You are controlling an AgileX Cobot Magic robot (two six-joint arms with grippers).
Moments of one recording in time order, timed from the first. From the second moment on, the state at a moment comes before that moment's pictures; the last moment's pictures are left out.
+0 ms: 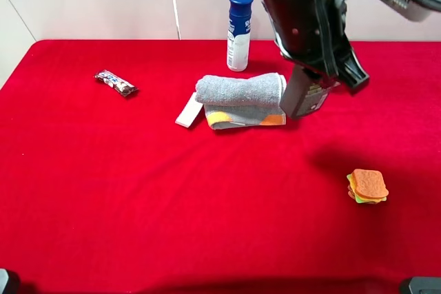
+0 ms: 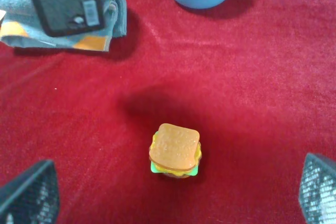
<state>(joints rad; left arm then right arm) -1.02 2.00 -1.72 0.03 0.67 0.06 0.21 -0.01 -0.54 0.03 1.22 0.03</state>
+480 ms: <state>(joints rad) -1.02 1.69 -1.37 0.09 0.64 -0.03 0.21 -0.01 -0.54 0.03 1.22 0.03</state>
